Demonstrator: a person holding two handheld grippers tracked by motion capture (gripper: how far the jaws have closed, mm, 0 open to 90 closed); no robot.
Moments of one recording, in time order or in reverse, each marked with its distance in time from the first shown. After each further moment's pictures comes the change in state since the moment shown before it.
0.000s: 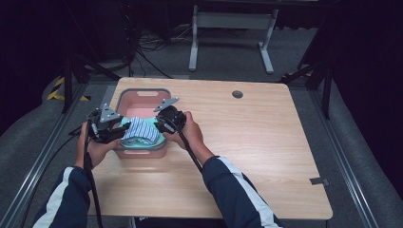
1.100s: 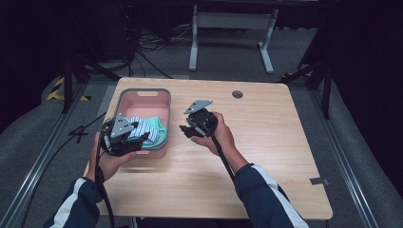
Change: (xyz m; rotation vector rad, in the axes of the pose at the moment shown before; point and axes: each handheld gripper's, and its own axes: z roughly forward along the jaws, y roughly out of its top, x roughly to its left) left arm -0.063 0.014 -0.025 -0.121 -0.112 0.027; right arm -0.030 -0.042 -0.085 0.009 -0.098 -0.007
